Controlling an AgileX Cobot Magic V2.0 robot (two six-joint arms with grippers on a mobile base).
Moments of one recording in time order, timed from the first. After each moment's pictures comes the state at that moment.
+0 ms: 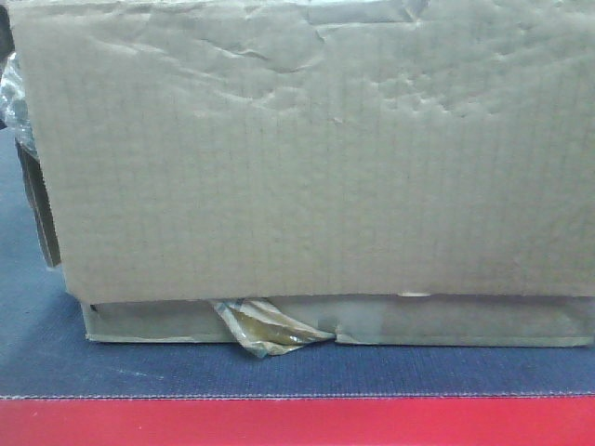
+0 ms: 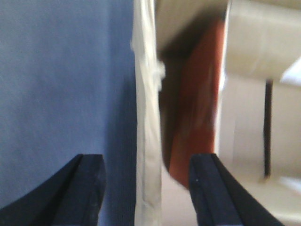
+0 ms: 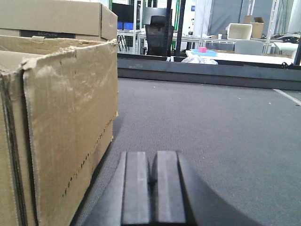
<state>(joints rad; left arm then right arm) -0.45 1.73 -1.80 0.21 1.22 -0.51 -0.03 0.00 0.00 -0.05 0.04 0.04</state>
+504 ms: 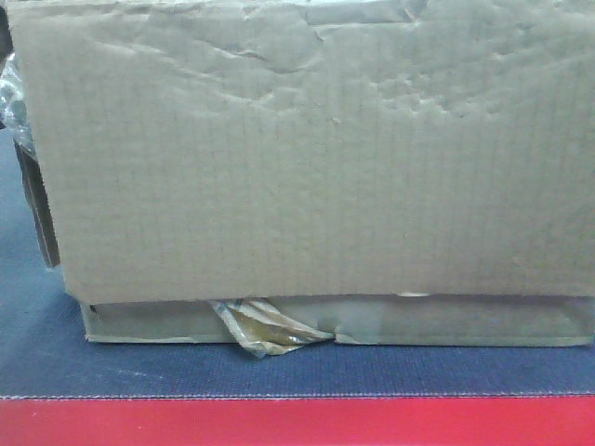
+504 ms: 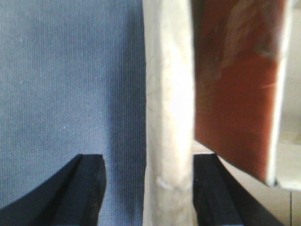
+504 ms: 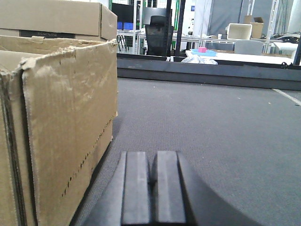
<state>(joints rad) -0.45 1.73 -1.64 0.16 1.22 -0.50 -0.03 0.00 0.00 -0.05 0.04 0.04</state>
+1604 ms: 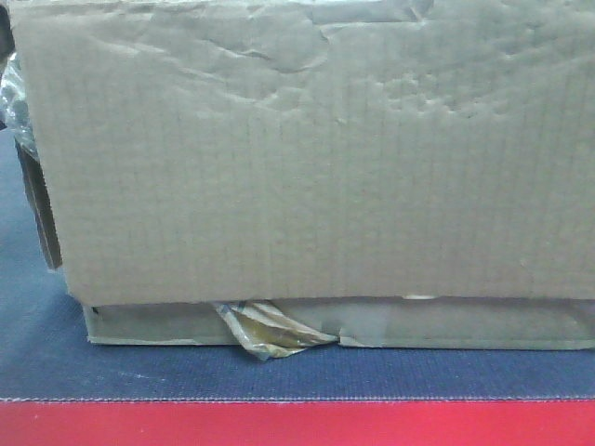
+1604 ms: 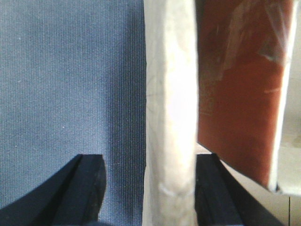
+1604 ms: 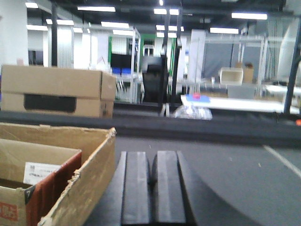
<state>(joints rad) -0.45 1.73 -1.64 0.16 1.22 -0.50 -0.03 0.13 -0.39 -0.05 0.18 0.04</state>
